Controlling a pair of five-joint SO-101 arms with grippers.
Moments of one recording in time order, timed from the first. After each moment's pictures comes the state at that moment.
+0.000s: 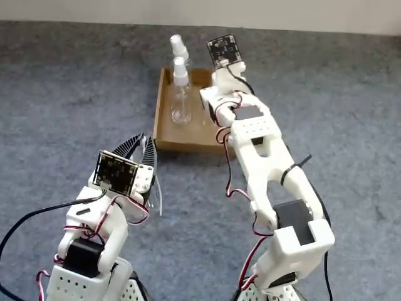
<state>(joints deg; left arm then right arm) 10.2 -93.3 77.7 38.3 -2.8 -18.1 9.1 11.3 22.9 9.4</state>
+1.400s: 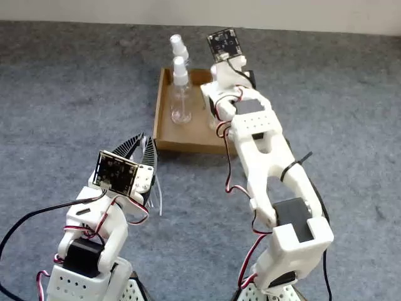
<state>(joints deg) 10.2 -93.3 77.7 38.3 -2.8 -18.0 9.4 4.7 29.5 9.5</state>
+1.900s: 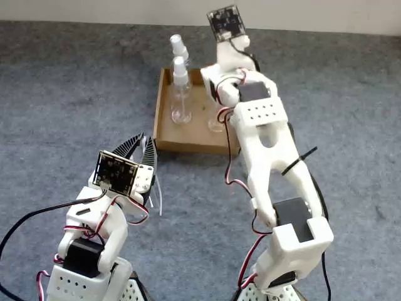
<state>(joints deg) 10.2 -93.3 77.7 38.3 -2.8 -18.0 9.4 -11.8 44.0 9.5</state>
